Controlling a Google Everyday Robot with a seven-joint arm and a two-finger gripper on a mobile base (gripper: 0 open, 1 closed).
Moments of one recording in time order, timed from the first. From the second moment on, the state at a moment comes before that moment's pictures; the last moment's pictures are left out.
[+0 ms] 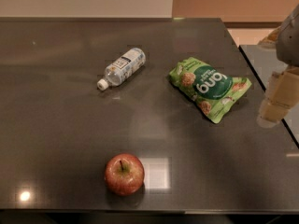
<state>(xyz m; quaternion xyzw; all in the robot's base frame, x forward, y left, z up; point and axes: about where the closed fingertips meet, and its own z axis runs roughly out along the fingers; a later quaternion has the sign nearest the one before) 0.438 -0.217 0.976 -0.60 0.78 -0.03 0.16</state>
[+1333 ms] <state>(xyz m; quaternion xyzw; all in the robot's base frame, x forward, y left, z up) 0.488 -0.155 0.995 -0.69 0.70 0.00 0.19</state>
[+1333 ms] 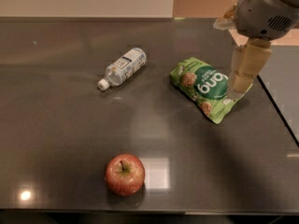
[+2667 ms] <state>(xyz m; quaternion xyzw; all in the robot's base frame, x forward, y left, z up) 0.609 -0.006 0.969 -0.82 0.54 -0.03 0.17</state>
